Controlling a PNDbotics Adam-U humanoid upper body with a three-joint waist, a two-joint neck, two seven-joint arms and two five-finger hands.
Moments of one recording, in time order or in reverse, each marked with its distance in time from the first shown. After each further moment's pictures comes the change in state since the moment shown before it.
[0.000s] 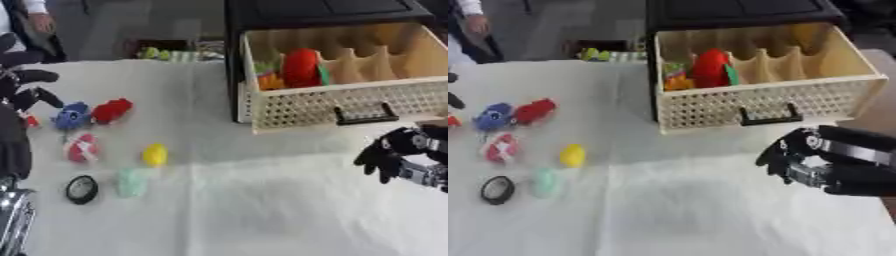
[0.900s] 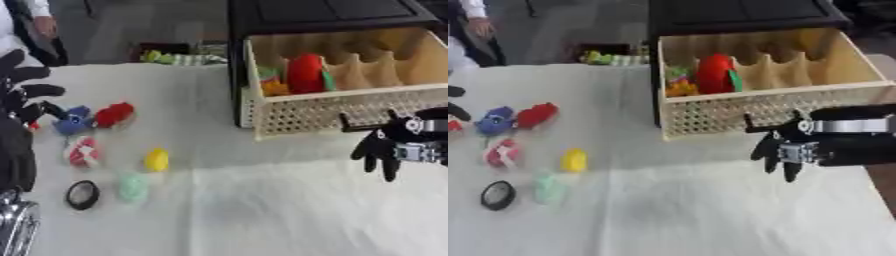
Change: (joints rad) left arm 0.007 -0.026 0.000 0.000 -0.007 0.010 -0.020; right arm -0.125 0.068 -0.093 0.000 0.015 0.242 0.301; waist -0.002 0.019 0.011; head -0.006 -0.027
